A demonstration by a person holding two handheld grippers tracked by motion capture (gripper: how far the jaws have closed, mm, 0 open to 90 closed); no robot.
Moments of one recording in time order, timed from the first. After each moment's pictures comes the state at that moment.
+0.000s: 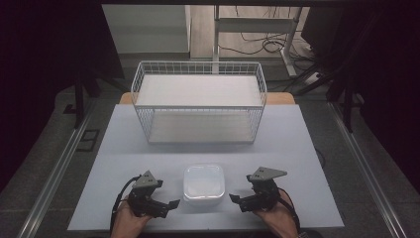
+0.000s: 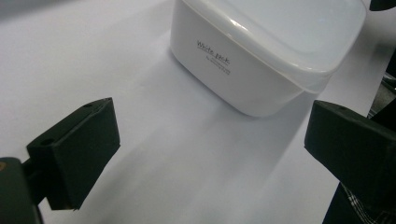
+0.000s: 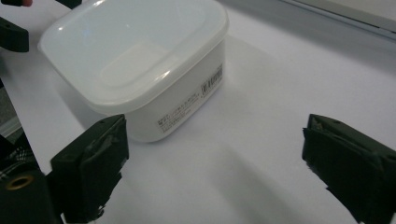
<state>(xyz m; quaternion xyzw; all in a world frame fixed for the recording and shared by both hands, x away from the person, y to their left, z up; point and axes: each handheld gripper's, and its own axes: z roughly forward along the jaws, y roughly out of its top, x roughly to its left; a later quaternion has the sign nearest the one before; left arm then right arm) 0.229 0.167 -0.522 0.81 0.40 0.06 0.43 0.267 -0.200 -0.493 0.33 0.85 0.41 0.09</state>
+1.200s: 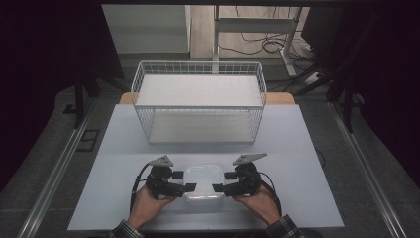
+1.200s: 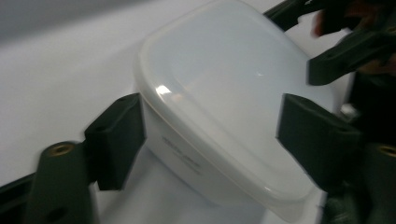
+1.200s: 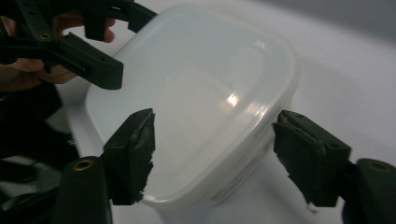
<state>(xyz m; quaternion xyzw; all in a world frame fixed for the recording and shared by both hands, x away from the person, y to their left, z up) 0.278 0.136 -0.515 0.79 0.40 -0.05 0.47 0.303 -0.156 -0.491 0.34 0.85 0.41 -0.04</state>
